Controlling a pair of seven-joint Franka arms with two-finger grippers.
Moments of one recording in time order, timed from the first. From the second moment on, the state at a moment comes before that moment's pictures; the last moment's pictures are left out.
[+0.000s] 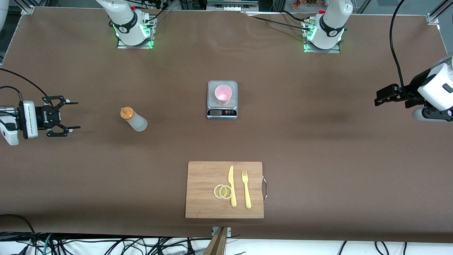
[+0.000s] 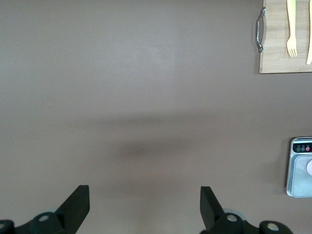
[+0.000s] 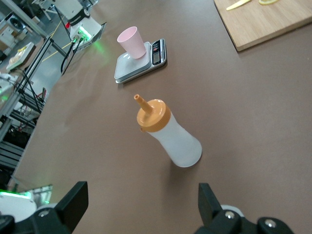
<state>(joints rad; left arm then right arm) -0.07 0.19 0.05 -1.38 -0.05 1.48 0.00 -0.22 0.55 -0.18 -1.47 0.64 1.33 -1.78</state>
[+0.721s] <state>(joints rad) -0.08 0.20 0.05 -1.38 -0.05 1.48 0.00 -0.14 0.34 -0.18 -1.47 0.47 1.29 -1.01</state>
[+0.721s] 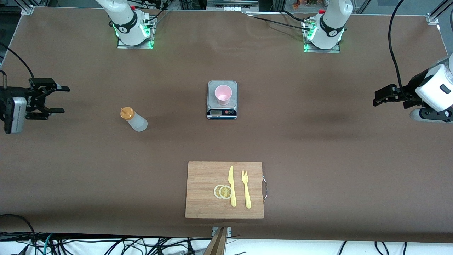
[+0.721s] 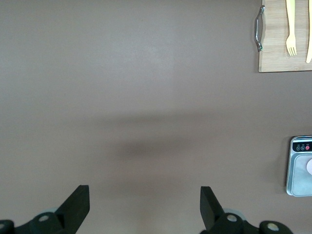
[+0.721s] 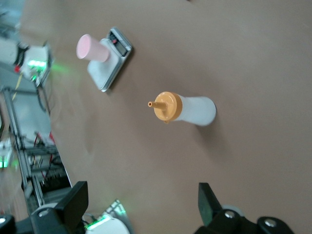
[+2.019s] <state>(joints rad) -0.08 0.20 0.05 -1.38 -0.05 1.48 0.00 -0.04 -0.02 -0.03 -1.69 0.03 1.56 -0.04</state>
